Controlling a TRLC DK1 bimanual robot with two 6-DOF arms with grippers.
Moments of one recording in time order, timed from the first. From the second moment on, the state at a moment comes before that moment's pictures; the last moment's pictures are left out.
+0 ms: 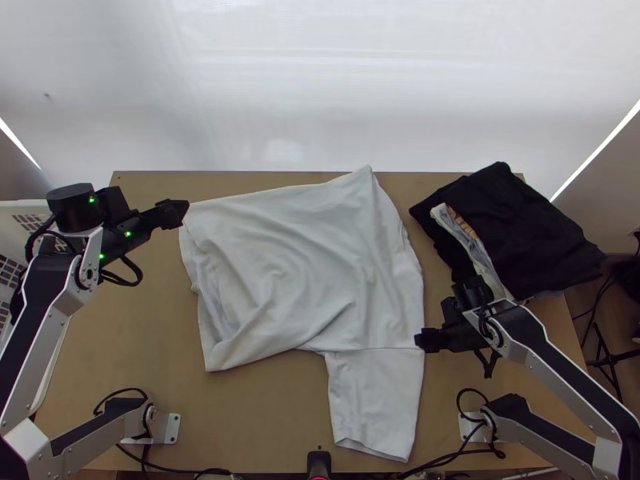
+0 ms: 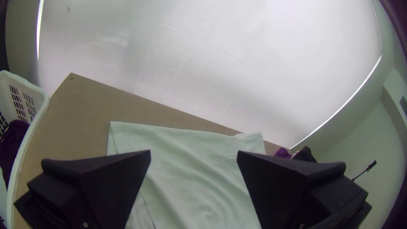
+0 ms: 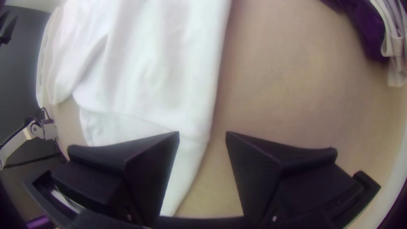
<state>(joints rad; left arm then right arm) 0.03 1.18 1.14 -0.45 0.31 -0.40 0.36 1.08 0.59 -0.82 -0.25 0.29</state>
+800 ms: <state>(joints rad) -0.01 1.18 1.13 -0.56 0.30 -0.34 0.38 1.14 0.54 -0.75 -0.26 0.27</state>
